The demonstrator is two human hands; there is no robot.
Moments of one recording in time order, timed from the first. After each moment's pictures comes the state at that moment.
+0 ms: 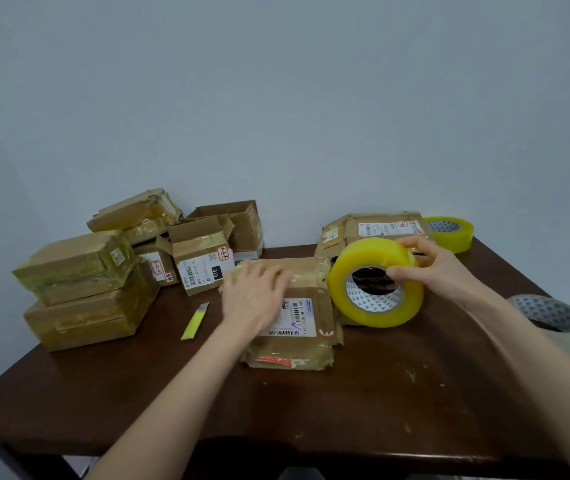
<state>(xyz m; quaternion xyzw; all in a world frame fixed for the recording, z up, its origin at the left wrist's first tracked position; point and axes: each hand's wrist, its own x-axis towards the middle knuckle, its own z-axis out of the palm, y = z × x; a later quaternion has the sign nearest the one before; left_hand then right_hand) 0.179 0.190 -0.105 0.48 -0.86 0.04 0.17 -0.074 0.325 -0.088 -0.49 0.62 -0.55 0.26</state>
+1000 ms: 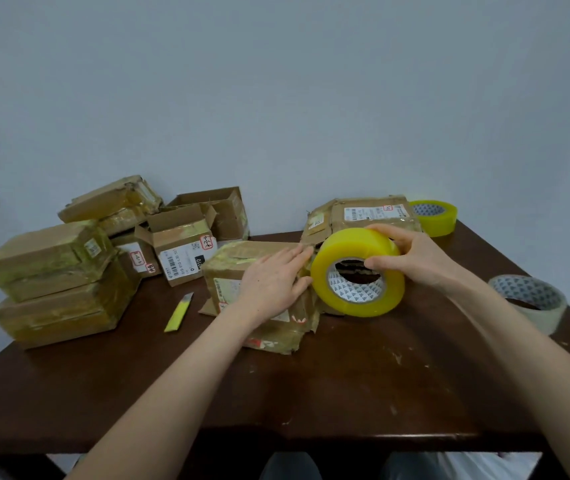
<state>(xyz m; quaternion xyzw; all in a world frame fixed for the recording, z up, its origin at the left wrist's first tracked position) 0.145 0.192 -0.106 0.30 -0.93 0.11 0.16 -0.073 0.318 -0.091 -0.54 0.62 -0.51 0.25</state>
